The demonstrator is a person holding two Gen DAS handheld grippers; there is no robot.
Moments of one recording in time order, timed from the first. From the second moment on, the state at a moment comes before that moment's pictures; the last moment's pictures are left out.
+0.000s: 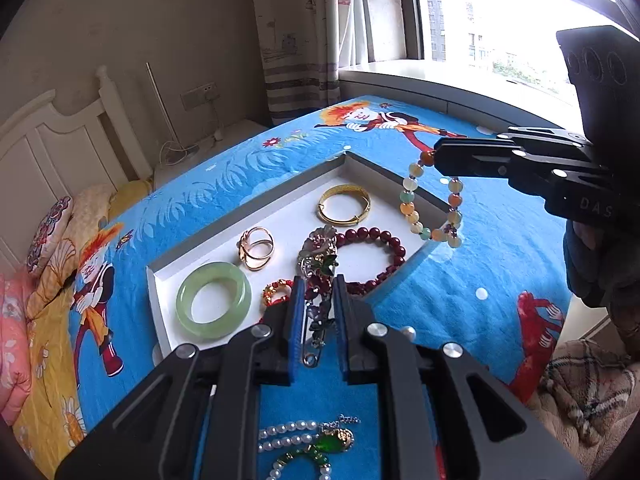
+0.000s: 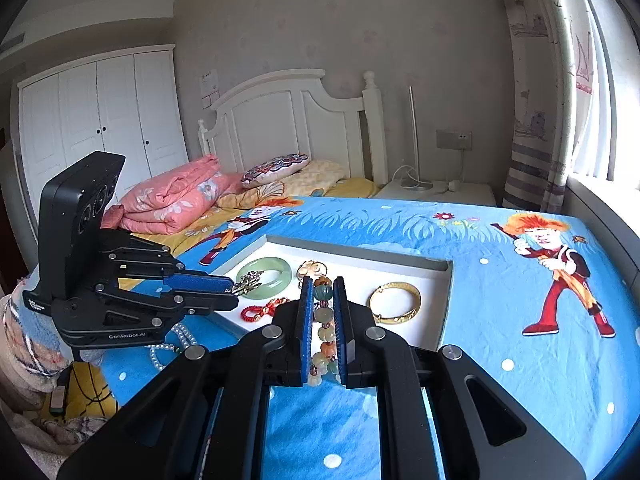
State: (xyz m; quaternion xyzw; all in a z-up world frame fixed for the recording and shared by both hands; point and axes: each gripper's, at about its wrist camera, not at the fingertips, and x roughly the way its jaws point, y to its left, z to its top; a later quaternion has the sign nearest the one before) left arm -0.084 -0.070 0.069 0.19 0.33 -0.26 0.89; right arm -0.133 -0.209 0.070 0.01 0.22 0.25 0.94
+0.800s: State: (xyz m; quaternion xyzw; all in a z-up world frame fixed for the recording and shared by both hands) left arm -0.015 -0.083 0.047 0.16 0.37 -0.19 0.90; right arm -0.002 -0.182 0.053 0.07 0.32 0.26 0.91
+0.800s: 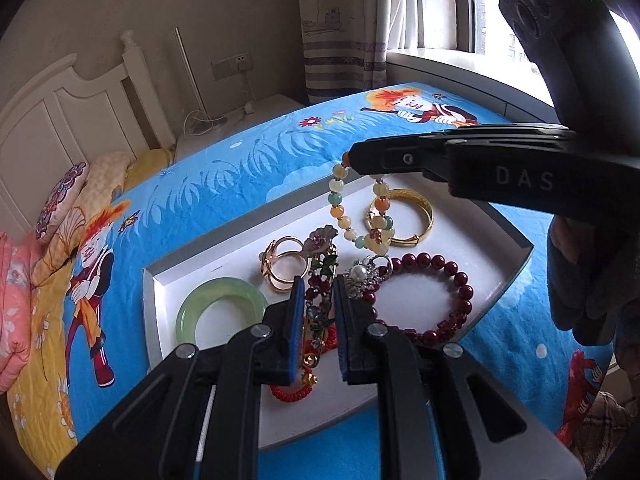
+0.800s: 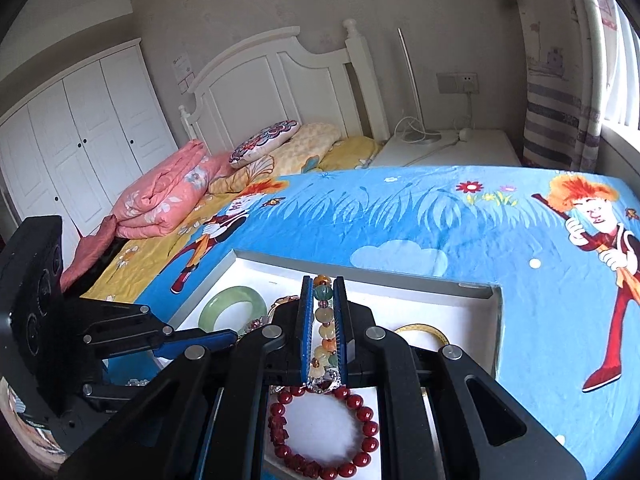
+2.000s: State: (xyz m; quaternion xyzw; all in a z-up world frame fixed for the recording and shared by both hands) left arm -0.093 0.033 0.063 0.11 0.30 -0.07 0.95; right arm -0.082 -0.244 0.045 0.12 0.29 0.23 0.92
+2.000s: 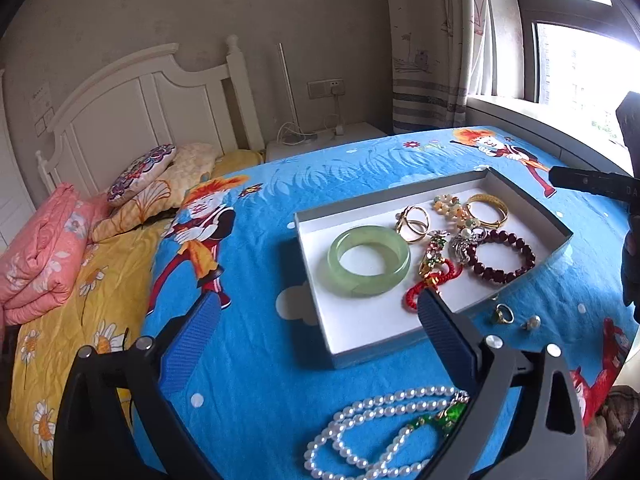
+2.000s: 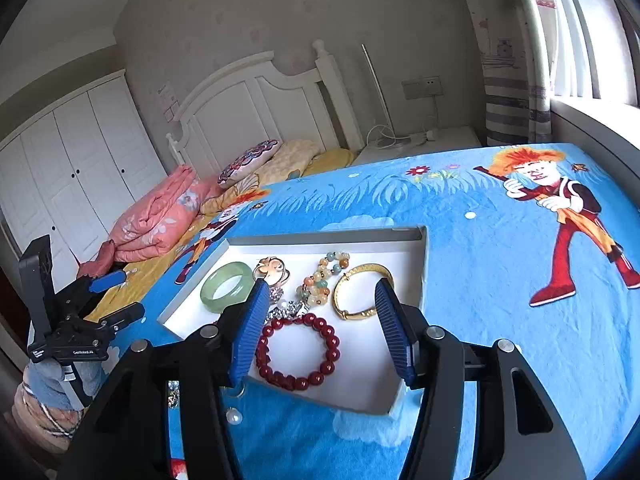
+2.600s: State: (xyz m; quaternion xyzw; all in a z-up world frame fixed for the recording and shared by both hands) left arm -0.124 0.081 0.021 0.05 0.32 -0.05 0.94; right arm -0.162 -0.268 -0.007 0.05 0.34 0.18 0.92
